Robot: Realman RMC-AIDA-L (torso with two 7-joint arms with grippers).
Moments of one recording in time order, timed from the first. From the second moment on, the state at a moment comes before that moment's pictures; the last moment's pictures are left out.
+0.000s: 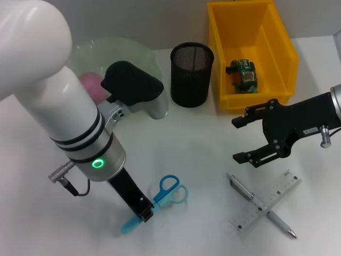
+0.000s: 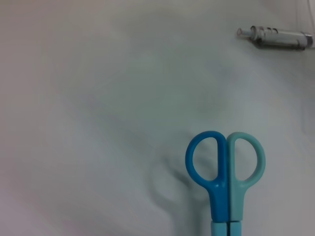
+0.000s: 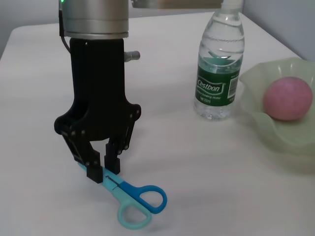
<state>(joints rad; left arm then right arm) -0.83 -2.08 1.78 1.10 2.38 1.54 -2.81 0.60 2.00 -0.86 -0.91 -2.22 -1.65 1.38</state>
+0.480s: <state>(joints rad) -0.83 -2.08 1.78 1.09 2.37 1.54 -2.80 0.60 2.00 -0.86 -0.91 -2.21 -1.65 1.38</state>
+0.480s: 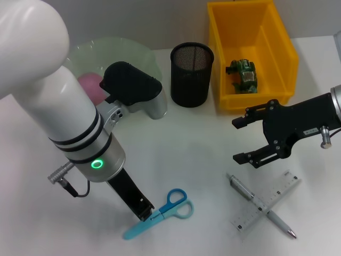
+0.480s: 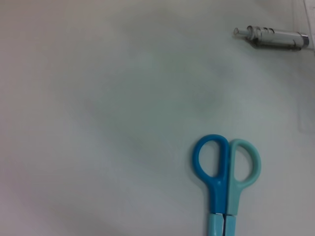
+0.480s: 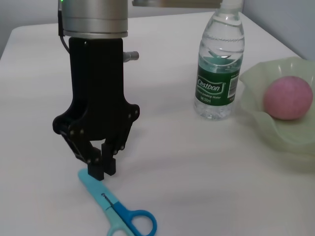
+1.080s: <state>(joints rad) -0.82 -2.08 1.80 1.09 2.37 1.51 -2.76 0.60 2.00 -0.86 -0.91 -2.21 -1.65 1.38</state>
